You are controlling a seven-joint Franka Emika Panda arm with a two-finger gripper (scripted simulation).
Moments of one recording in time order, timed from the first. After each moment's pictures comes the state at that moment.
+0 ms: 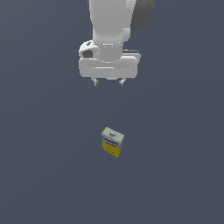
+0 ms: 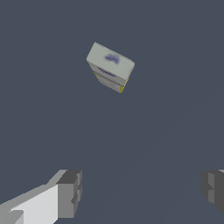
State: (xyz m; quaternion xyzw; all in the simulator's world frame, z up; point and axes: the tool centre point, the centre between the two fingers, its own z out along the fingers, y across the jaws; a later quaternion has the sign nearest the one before) arm -0.065 -0.013 0.323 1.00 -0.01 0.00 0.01
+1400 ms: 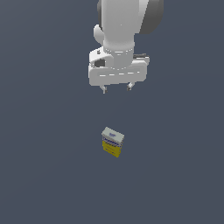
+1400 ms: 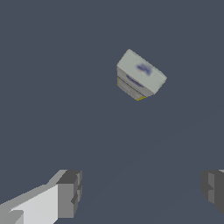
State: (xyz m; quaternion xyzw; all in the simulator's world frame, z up) arm -0.045 0.020 0.312 1.00 0.07 0.00 0.00
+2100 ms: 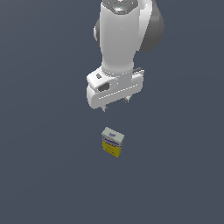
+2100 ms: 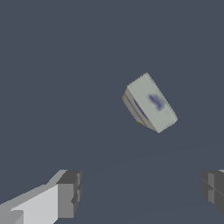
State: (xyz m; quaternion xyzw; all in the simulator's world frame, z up) arm 0.006 0.015 0.280 0.97 0.24 0.00 0.00
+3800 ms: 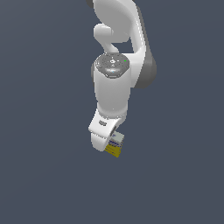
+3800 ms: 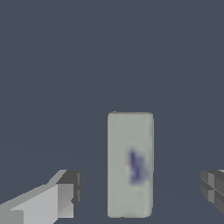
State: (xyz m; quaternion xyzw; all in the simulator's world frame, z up) arm 0.083 0.001 0.202 0.86 0.52 0.00 0.00
